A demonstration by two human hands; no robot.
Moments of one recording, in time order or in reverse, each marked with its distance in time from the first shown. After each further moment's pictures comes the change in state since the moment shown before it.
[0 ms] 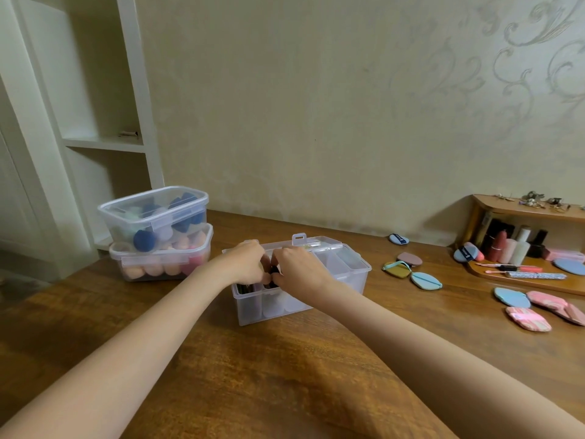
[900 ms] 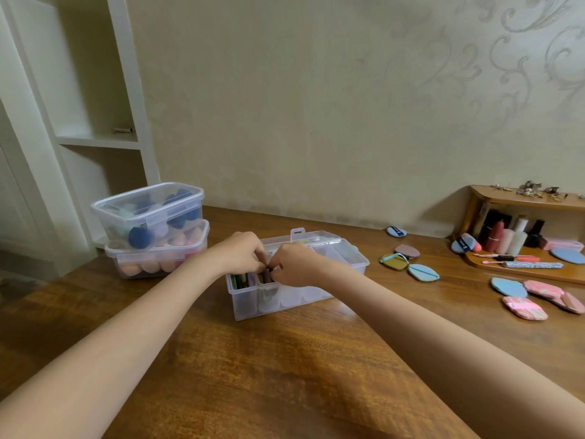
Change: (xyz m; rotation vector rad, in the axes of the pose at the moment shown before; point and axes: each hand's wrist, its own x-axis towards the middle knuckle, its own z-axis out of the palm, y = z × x) left_hand 0.001 -0.005 -0.006 -0.007 0.023 0.082; right_hand 0.011 0.006 -0.005 -0.055 -0.331 -0.027
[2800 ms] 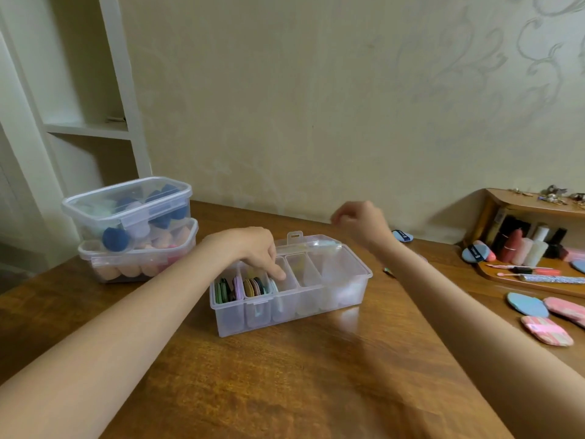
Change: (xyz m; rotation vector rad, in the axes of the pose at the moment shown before) left_hand 0.041 0.025 -0.014 0.077 -0.276 -0.033; right_hand -0.001 0.106 -0.043 0.501 0.614 0.329
